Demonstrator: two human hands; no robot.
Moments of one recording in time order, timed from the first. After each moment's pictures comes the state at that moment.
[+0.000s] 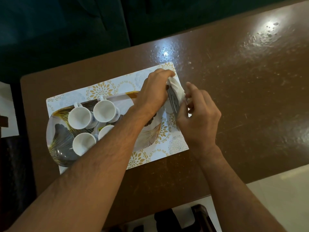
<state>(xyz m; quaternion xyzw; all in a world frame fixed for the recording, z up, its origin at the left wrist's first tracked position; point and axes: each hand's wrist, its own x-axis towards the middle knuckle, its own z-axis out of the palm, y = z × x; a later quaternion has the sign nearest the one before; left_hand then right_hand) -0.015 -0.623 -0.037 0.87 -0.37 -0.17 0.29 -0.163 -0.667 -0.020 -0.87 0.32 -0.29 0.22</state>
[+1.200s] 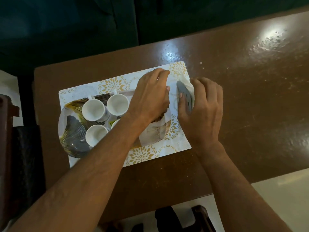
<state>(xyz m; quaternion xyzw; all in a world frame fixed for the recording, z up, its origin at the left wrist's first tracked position) -0.018 -0.562 -0.010 0.89 -0.39 -0.11 0.19 -0.143 -0.640 0.000 -0.90 0.32 -0.25 0.14</state>
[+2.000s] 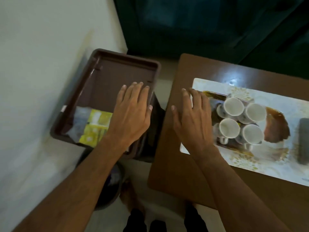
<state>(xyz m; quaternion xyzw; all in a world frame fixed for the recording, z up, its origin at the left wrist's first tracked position) 0.022 -0.114 0.033 0.98 -0.18 -0.02 0.04 -0.020 -0.296 0.015 -0.99 0.07 -0.04 0.12</state>
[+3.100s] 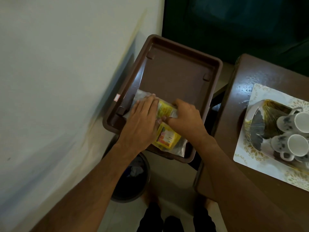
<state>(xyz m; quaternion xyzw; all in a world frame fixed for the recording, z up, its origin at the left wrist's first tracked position) 0.010 0.048 -0.043 0.97 -0.14 -0.07 0.18 0.037 -0.123 -0.025 -0.94 0.02 0.19 0.28</state>
